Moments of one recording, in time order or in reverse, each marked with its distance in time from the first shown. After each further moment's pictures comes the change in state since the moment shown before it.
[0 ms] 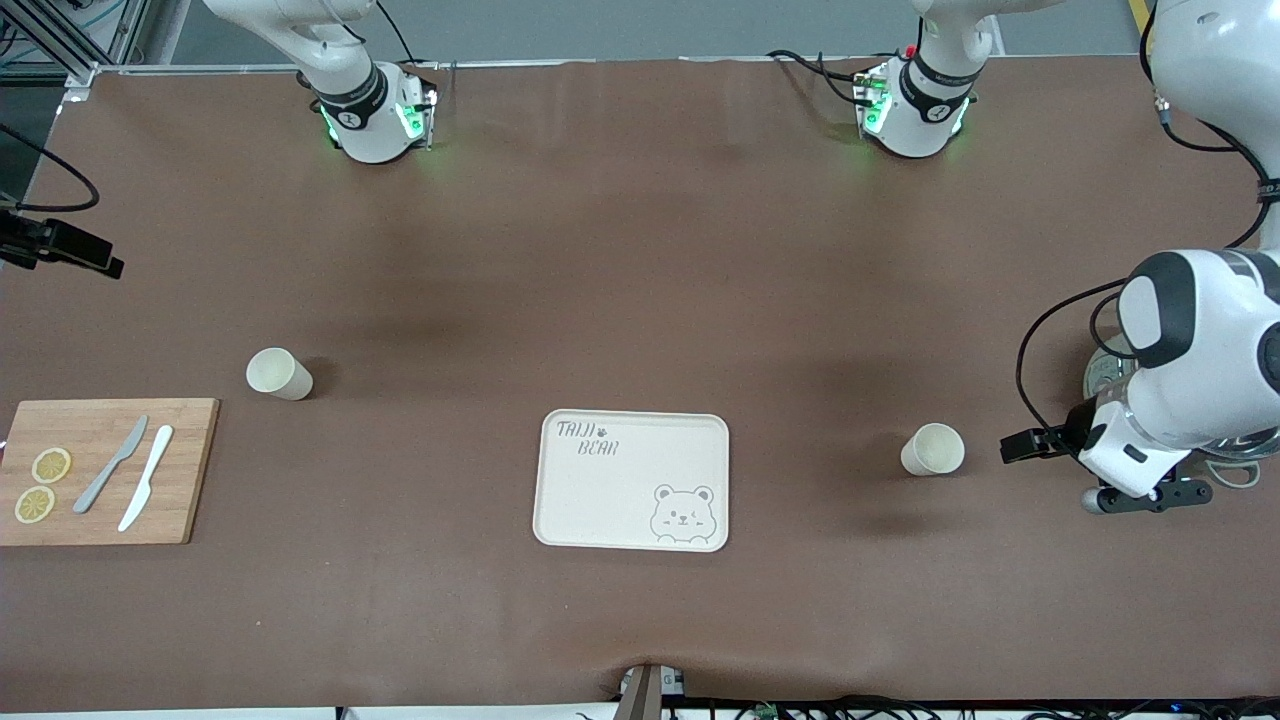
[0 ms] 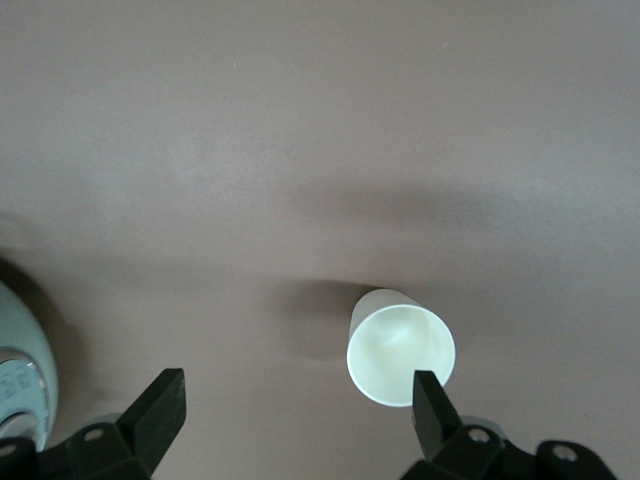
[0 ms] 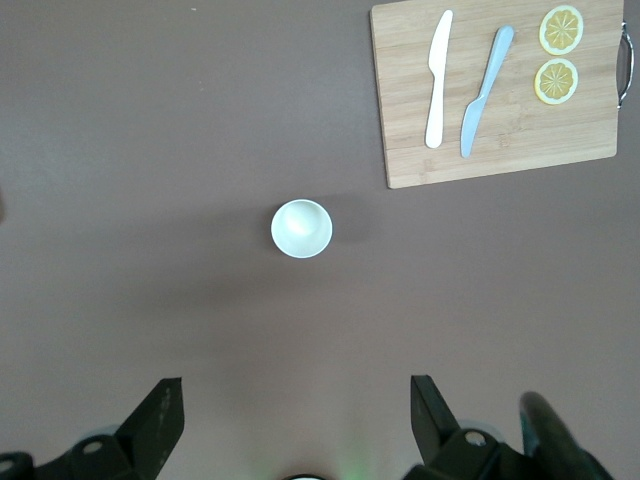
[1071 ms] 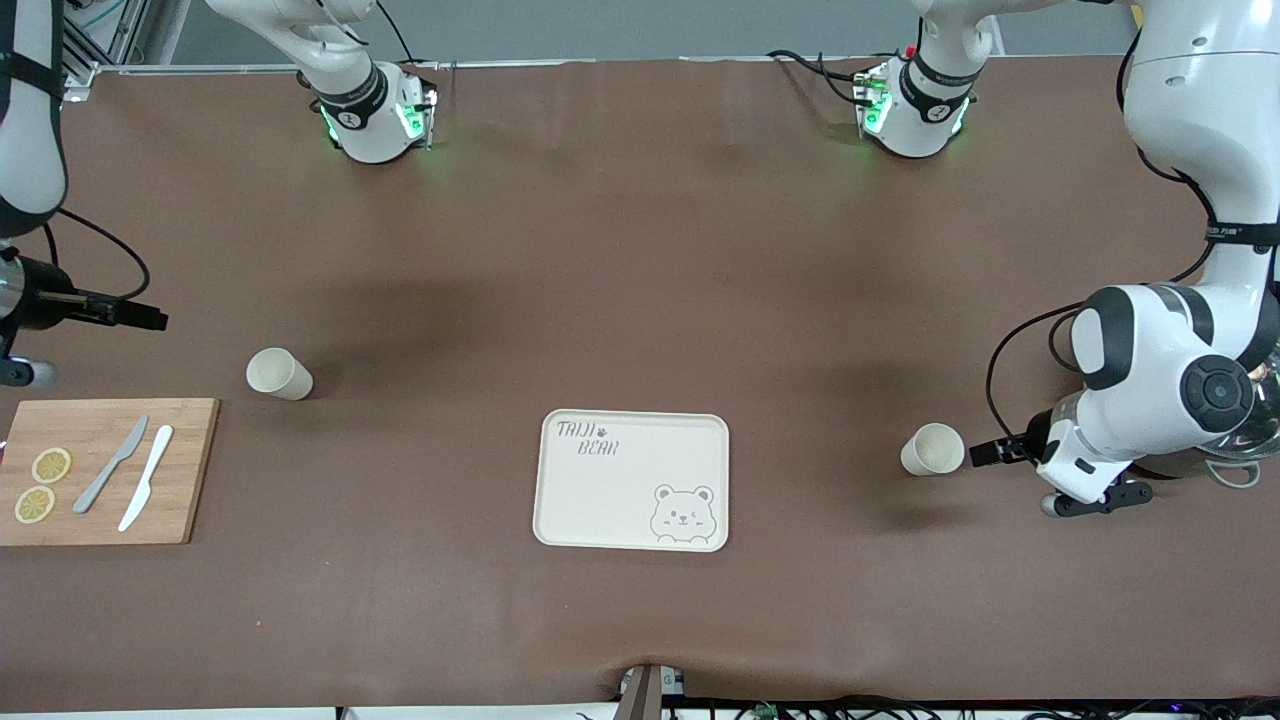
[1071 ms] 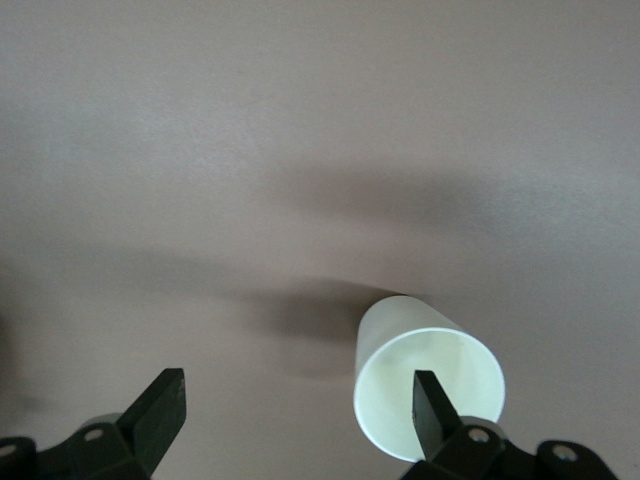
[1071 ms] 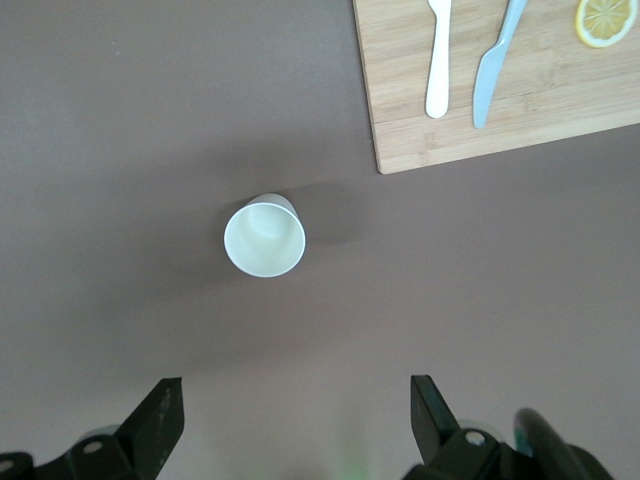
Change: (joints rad) left arm 0.000 0.060 -0.003 -0.081 0.000 0.107 -0.074; right arm -0.057 0.131 -0.001 -0.152 0.006 0.171 0.005
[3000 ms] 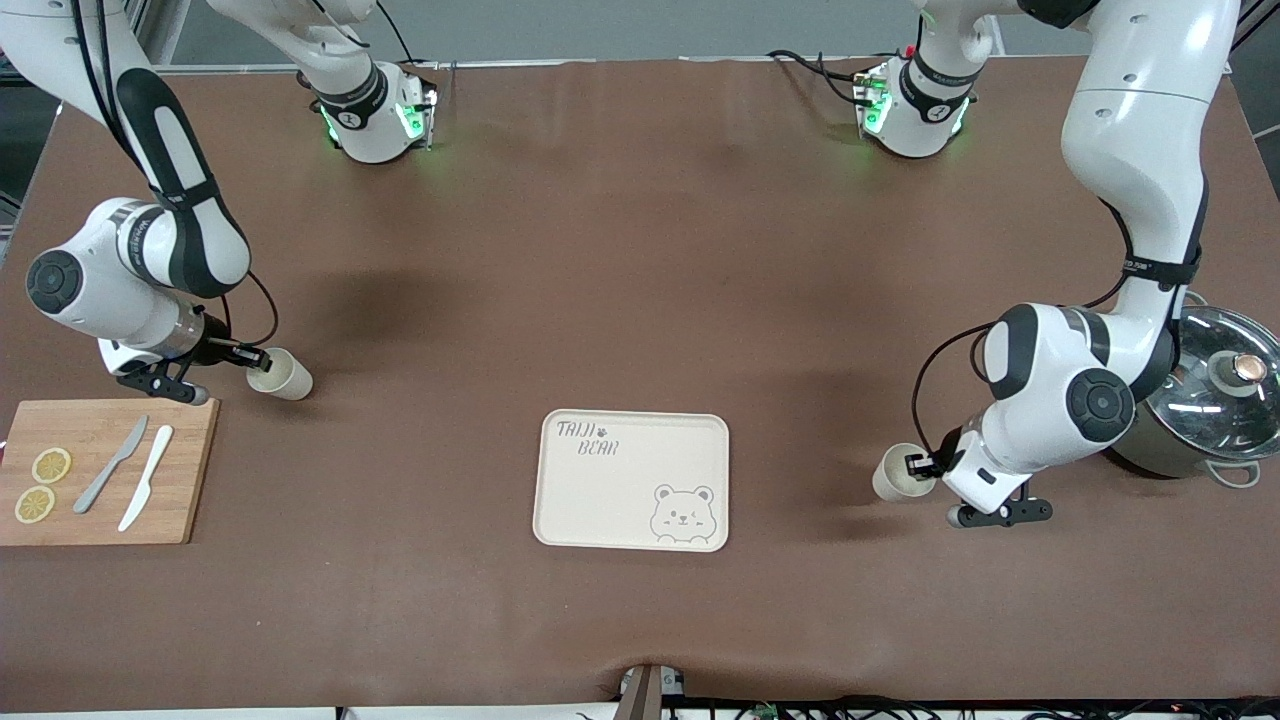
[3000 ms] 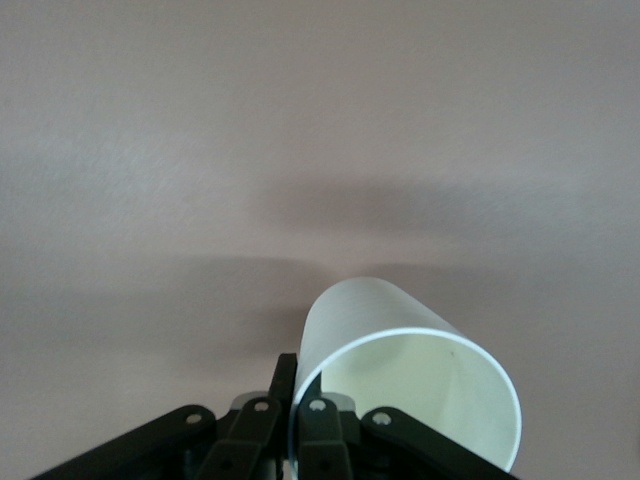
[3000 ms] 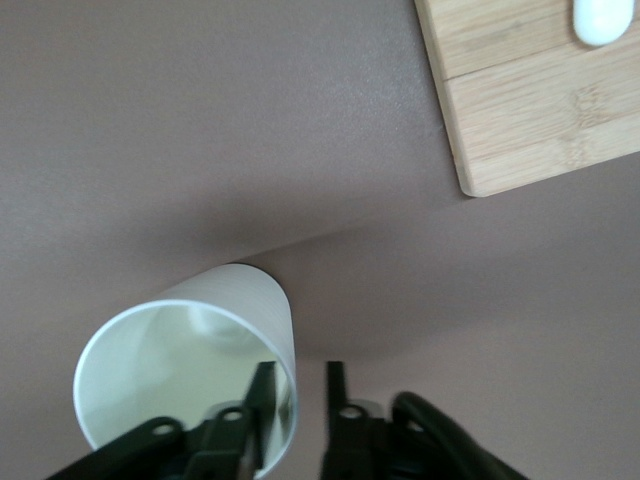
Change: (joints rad) left arm -0.089 0.089 -0.068 0.063 -0.003 0.107 -0.042; right arm -0.027 0.128 0.002 -0.531 0.111 0.793 0.003
